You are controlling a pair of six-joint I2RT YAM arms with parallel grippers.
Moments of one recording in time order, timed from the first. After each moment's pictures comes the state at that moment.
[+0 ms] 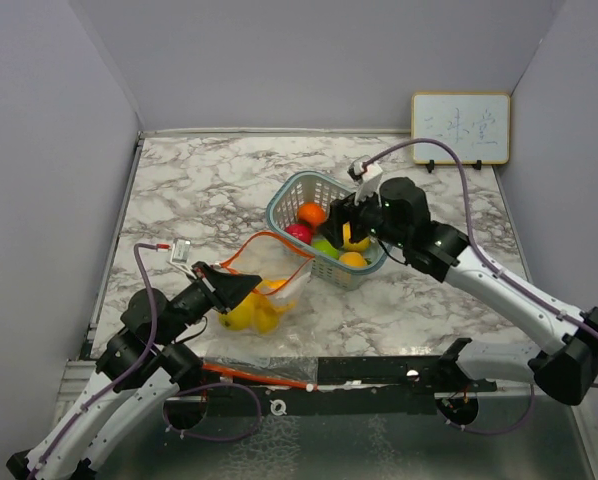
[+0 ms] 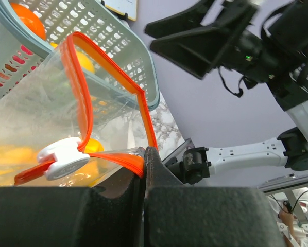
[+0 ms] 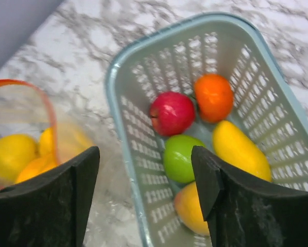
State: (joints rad) left arm -0.69 0.19 0.49 -0.31 0.12 -0.92; right arm 0.75 1.15 1.05 -0.20 -0.12 0.19
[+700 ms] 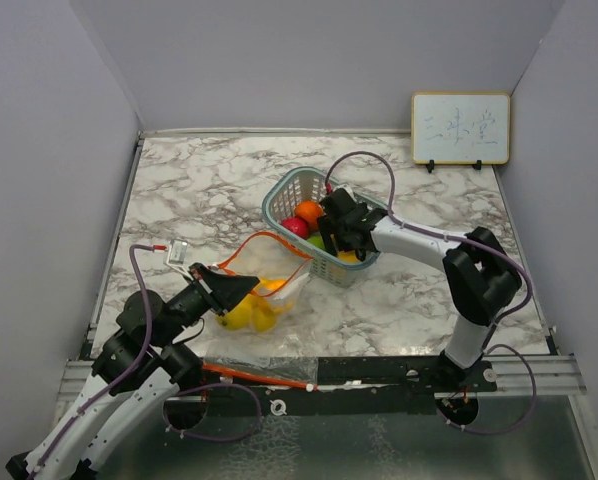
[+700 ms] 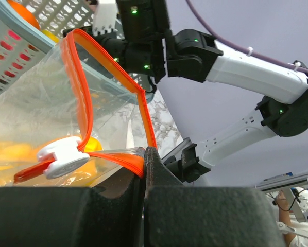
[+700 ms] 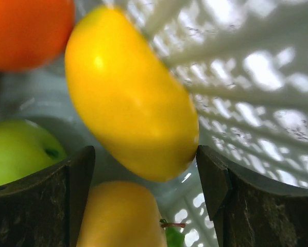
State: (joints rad) left arm -0.69 0.17 0.51 -0.35 0.12 -0.92; right arm 0.72 1.76 1.18 -0.42 0.38 0.28
